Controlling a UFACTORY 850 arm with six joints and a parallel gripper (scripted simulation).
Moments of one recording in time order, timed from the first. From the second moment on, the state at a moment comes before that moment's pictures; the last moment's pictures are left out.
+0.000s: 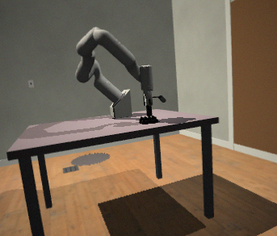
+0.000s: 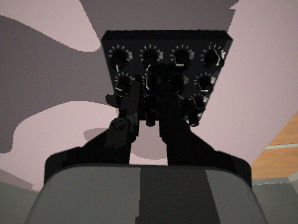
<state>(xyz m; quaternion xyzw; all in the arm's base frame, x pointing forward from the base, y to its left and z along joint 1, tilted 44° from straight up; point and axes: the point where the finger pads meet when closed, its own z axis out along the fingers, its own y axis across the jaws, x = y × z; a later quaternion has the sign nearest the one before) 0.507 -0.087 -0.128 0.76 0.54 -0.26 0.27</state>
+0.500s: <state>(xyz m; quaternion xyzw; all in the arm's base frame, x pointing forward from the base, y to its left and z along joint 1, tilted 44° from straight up) 0.506 -0.090 -0.132 0.76 0.54 -0.26 0.27</state>
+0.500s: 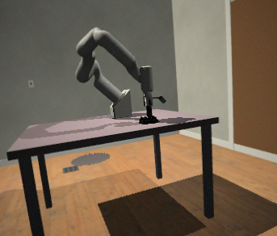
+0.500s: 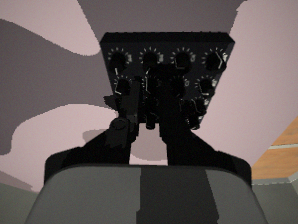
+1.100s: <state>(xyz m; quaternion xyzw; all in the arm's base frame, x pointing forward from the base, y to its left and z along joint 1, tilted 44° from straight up) 0.505 -0.095 -0.137 0.76 0.54 -0.26 0.27</state>
